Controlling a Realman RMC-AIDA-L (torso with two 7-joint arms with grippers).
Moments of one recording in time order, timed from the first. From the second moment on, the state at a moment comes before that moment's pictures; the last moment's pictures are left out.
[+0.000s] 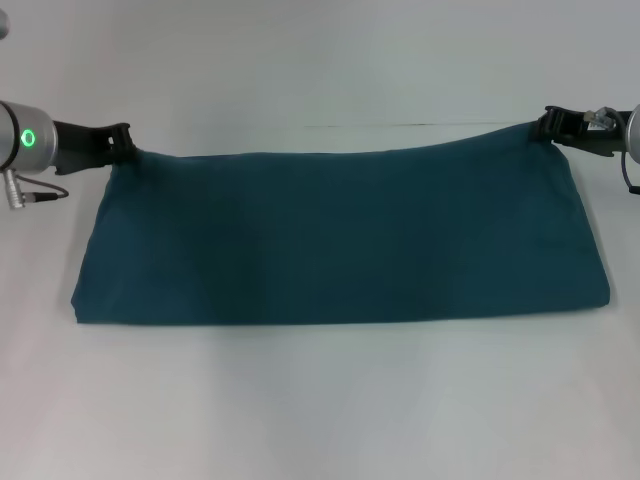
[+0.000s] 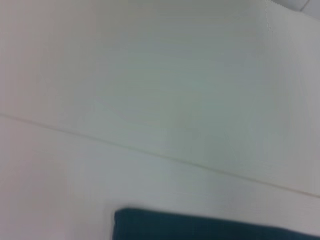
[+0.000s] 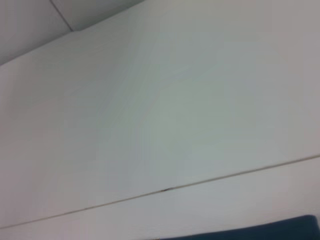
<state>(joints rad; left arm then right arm) -0.86 -1.99 0.72 0.59 2.59 0.83 -2.71 0.86 2.01 -0.68 -0.53 -2.41 -0.72 2.49</state>
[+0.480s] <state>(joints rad) -0.92 -1.99 0.72 0.55 2.59 0.75 -2.71 0.88 2.01 -0.69 -0.53 -2.41 -0.68 2.52</state>
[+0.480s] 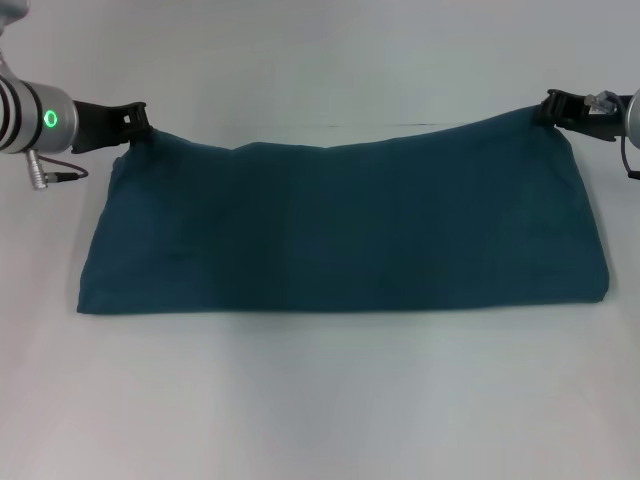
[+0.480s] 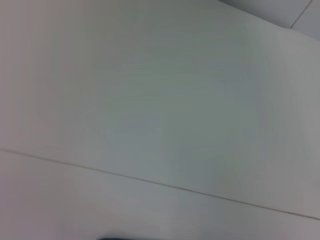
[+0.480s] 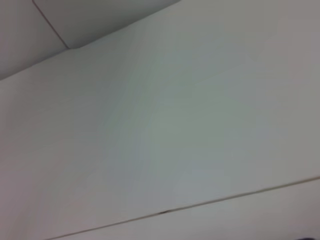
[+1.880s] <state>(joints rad) -0.73 -2.03 0.63 0.78 2.40 0.99 -2.68 0.73 1.89 -0.64 -0.59 -2.18 -1.10 2.46</state>
